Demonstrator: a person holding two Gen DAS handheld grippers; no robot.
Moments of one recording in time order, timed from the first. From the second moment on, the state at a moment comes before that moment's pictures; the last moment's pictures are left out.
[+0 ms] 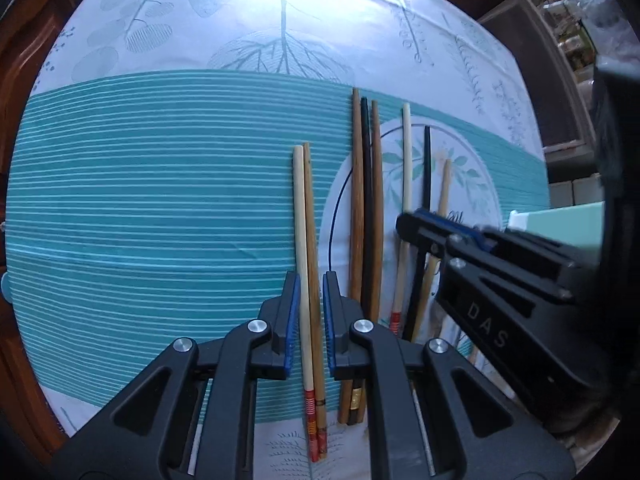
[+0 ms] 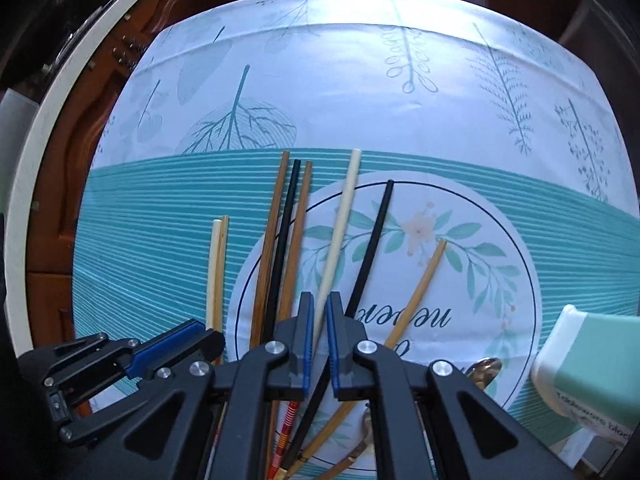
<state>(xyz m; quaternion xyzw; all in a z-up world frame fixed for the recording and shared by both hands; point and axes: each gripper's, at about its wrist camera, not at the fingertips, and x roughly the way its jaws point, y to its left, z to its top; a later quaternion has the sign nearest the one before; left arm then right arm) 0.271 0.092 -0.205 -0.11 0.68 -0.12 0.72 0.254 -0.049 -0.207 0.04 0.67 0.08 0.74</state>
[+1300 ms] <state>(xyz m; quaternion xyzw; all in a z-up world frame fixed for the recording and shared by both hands) 0.206 0.076 -0.105 -0.04 0.53 -0.12 0.84 0.192 -0.114 -0.164 0.17 0.60 0.20 0.76</state>
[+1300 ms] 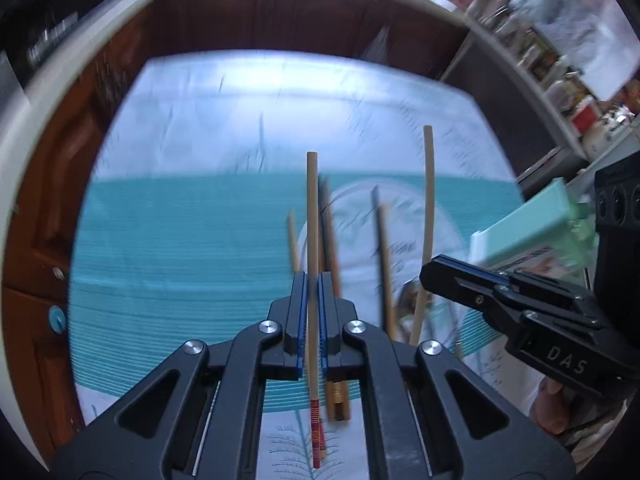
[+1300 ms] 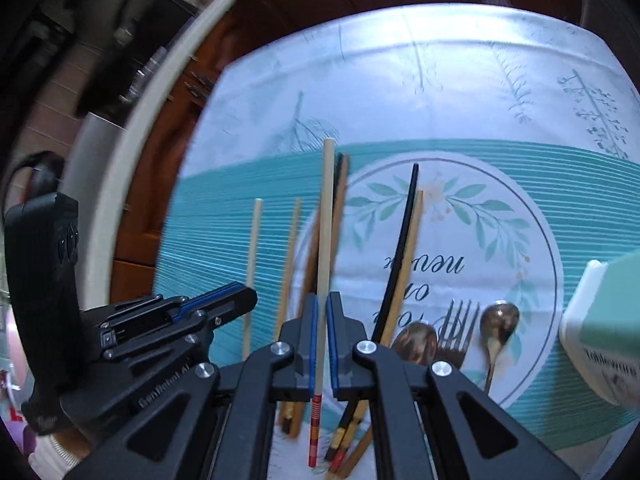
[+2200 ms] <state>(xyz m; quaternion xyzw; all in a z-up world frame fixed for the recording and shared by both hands) 0.185 -0.102 0.100 -0.08 0.20 -0.23 0.95 0.075 -0.243 0.010 0.07 0.11 0.10 0.99</state>
